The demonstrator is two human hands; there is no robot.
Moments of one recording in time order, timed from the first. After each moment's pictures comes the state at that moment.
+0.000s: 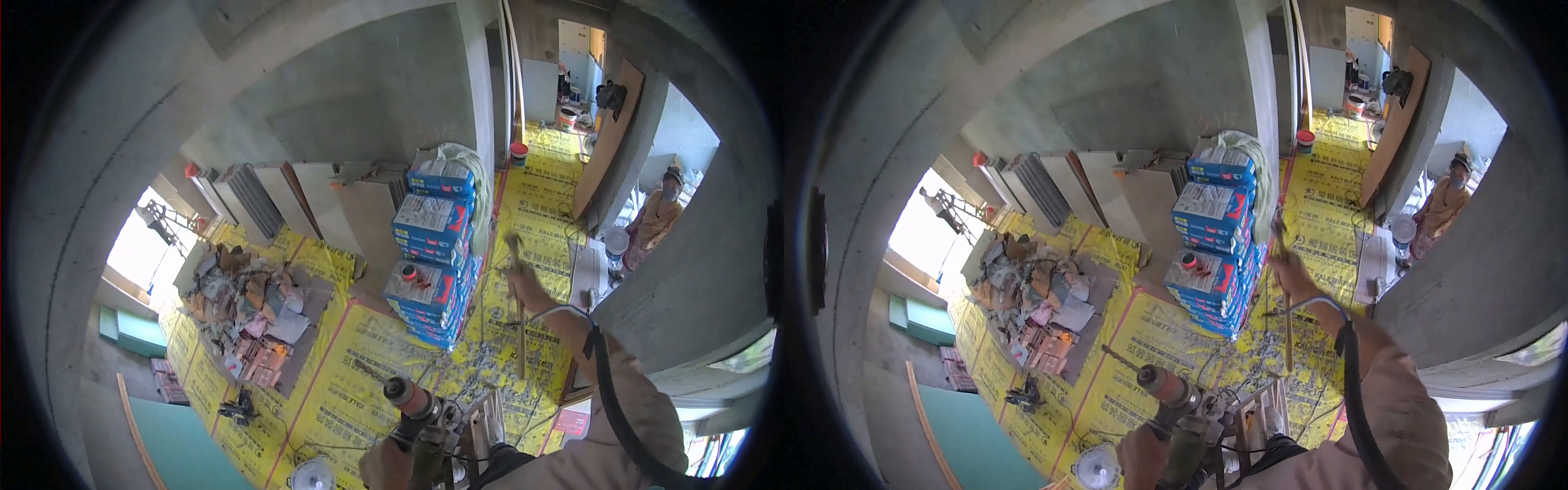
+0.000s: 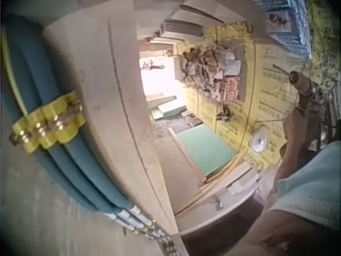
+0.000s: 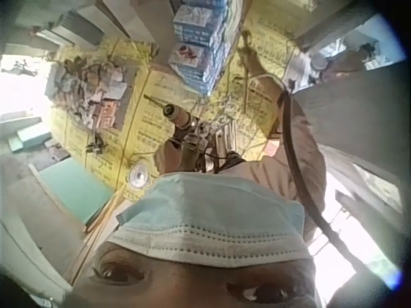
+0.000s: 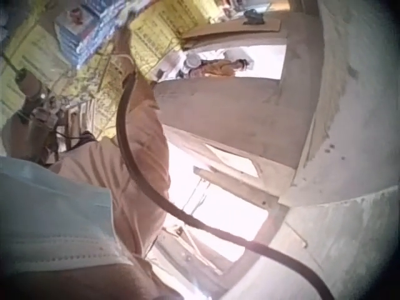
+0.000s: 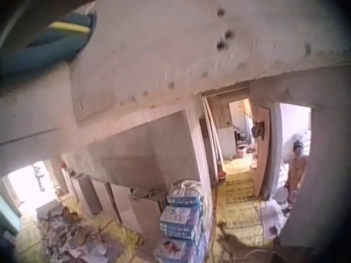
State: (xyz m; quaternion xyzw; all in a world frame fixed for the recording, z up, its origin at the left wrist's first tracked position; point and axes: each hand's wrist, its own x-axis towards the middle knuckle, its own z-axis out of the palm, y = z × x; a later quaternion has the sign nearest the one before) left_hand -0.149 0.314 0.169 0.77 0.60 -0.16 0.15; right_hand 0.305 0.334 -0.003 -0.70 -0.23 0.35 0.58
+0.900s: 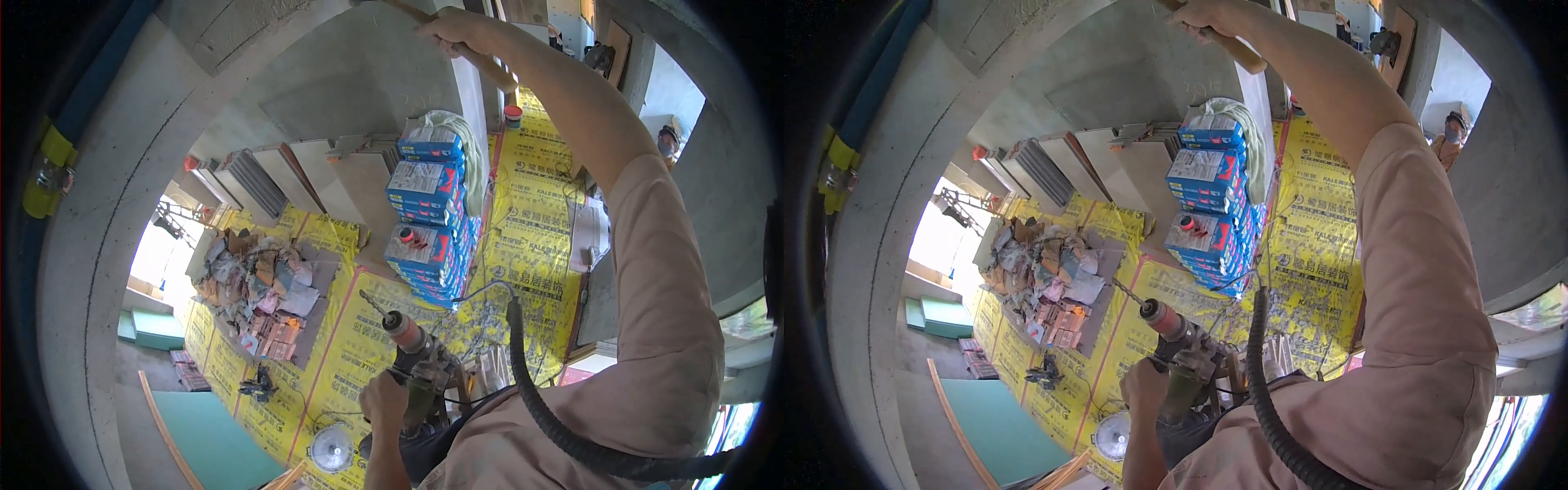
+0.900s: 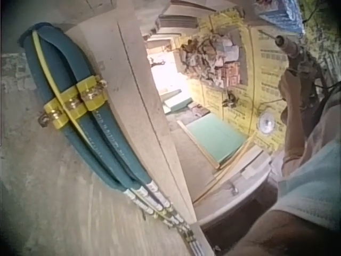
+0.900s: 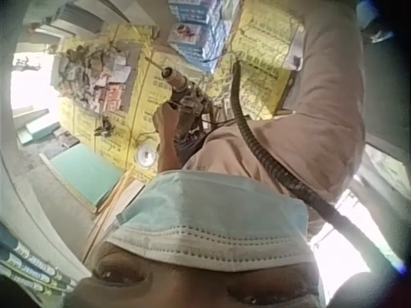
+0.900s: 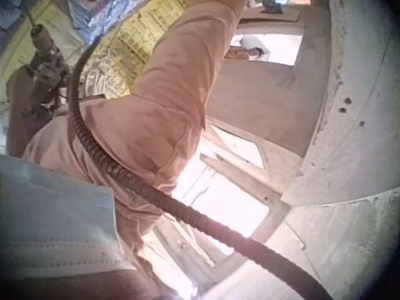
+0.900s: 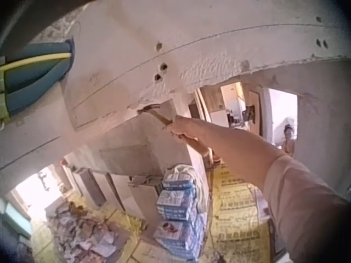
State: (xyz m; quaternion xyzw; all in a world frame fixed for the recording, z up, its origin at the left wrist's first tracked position) left_hand -0.134 0.301 0.171 0.80 0.58 -0.09 0.10; right_hand 0.422 0.444 0.445 -0.71 -0.47 0.13 0.51
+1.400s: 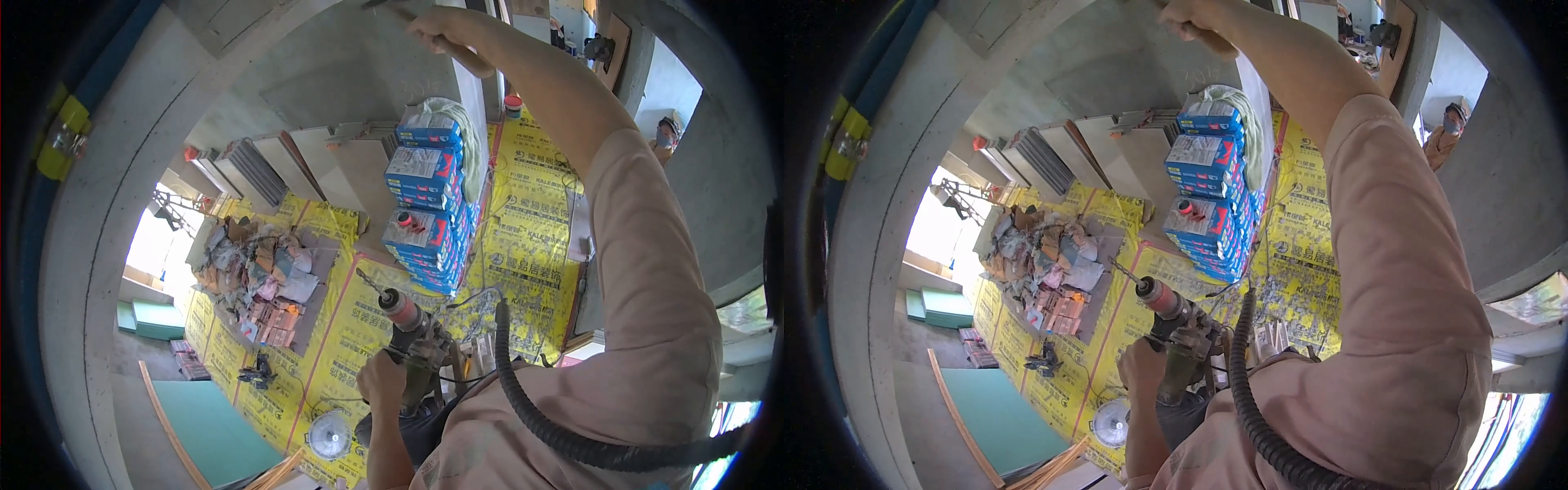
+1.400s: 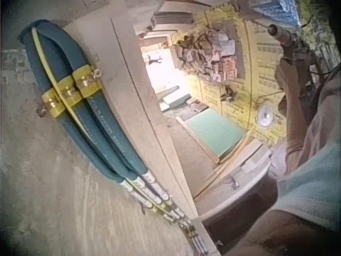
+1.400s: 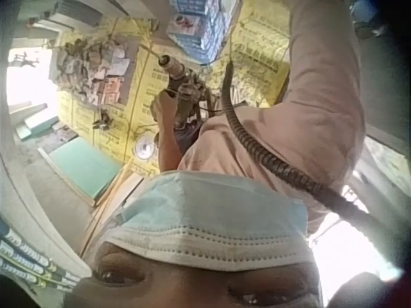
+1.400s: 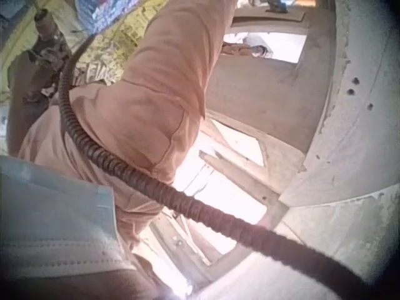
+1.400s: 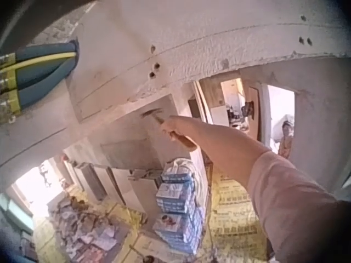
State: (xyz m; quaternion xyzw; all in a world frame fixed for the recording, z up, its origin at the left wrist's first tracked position) left_hand -0.132 0.286 0.175 0.80 0.59 -0.07 0.09; right_hand 0.445 0.485 0.423 -0.68 -0.44 0.29 0.52
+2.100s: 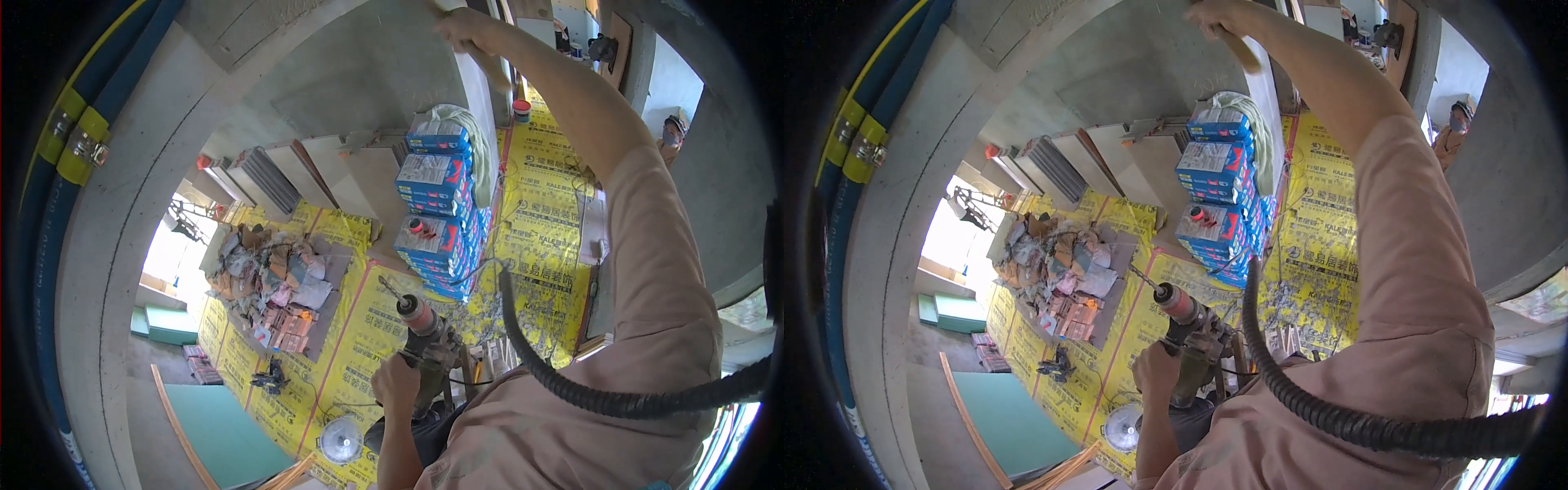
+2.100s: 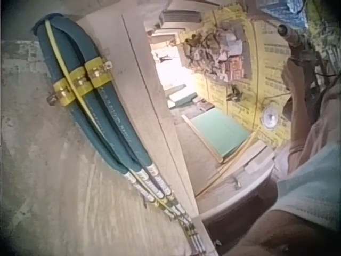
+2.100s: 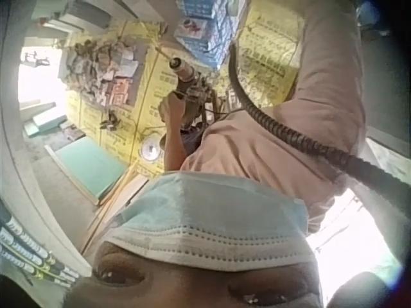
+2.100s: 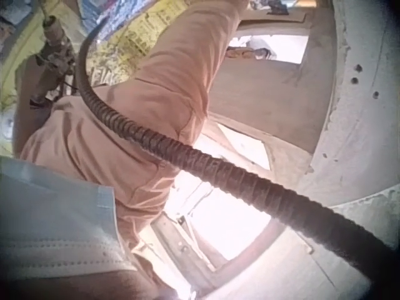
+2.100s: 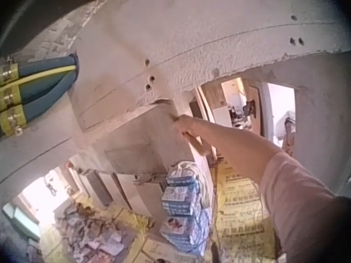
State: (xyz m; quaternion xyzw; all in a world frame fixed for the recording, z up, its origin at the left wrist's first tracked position) left_hand -0.136 0.270 0.178 0.81 0.58 -0.05 0.10; right_hand 0.487 0.435 0.424 -0.57 -0.48 0.18 0.64
